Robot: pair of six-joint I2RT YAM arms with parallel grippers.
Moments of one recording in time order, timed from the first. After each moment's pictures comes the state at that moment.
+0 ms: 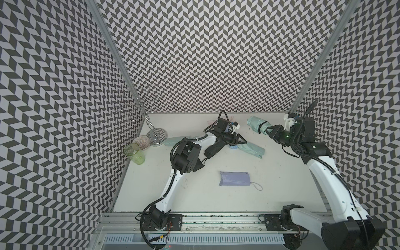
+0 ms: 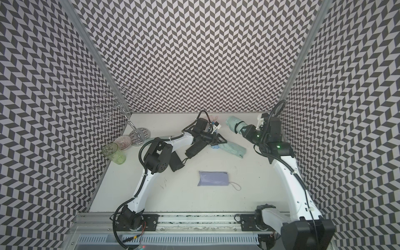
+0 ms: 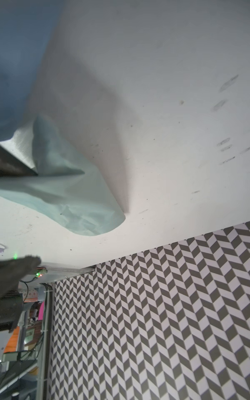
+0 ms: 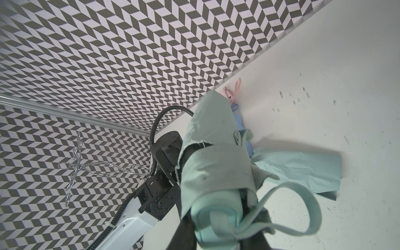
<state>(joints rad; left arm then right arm) -0.61 2.47 1.92 -0.11 0.94 -0.60 0.04 1.14 1.14 -0.56 -0.37 0.67</state>
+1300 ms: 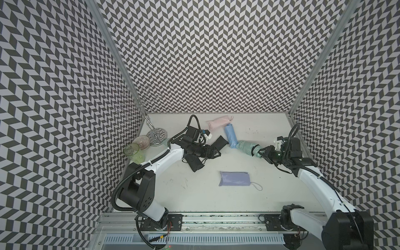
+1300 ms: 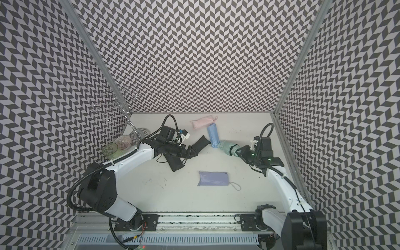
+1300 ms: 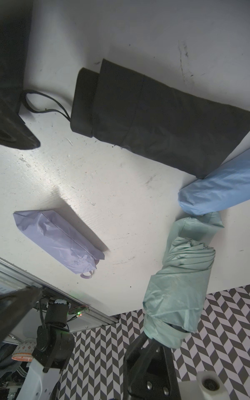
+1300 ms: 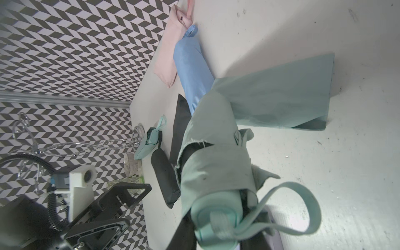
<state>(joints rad) -0.47 1.57 1.10 -0.47 0.61 -0.29 0.03 1.13 0.73 -0.40 -0.50 0.74</state>
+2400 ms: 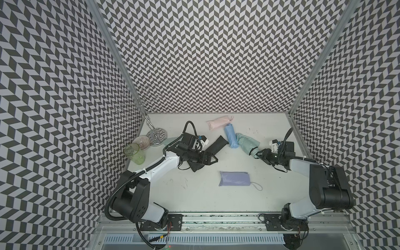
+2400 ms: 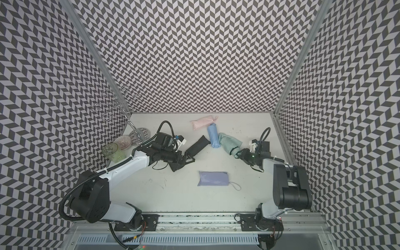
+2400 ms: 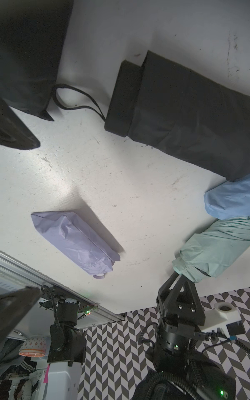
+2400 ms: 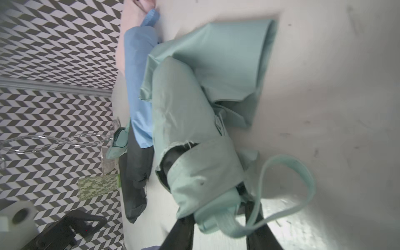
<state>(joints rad) -0.46 1.44 0.92 -0.41 0.64 -0.30 -0.11 1.56 0.63 0.01 -0.66 0.53</state>
